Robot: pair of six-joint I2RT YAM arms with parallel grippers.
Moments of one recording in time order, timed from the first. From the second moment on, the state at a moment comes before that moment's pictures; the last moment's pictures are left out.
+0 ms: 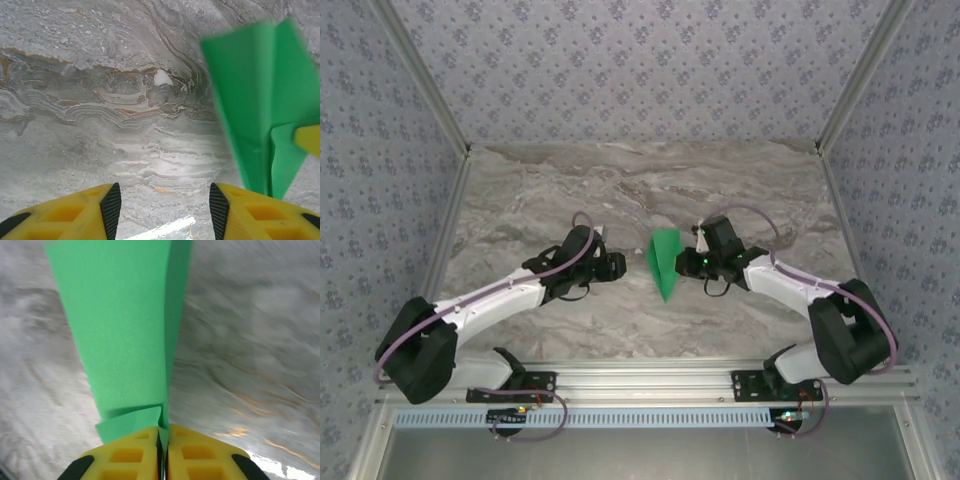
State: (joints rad) left arm -0.73 1.29 0.73 -0.24 0.01 -0.70; right arm 0.49 1.42 0.69 -0.19 -0.33 0.62
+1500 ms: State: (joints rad) left arm -0.73 1.06 0.67 -0.35 -0.11 -0.68; right arm 0.64 1.78 1.13 -0.65 -0.08 0.47
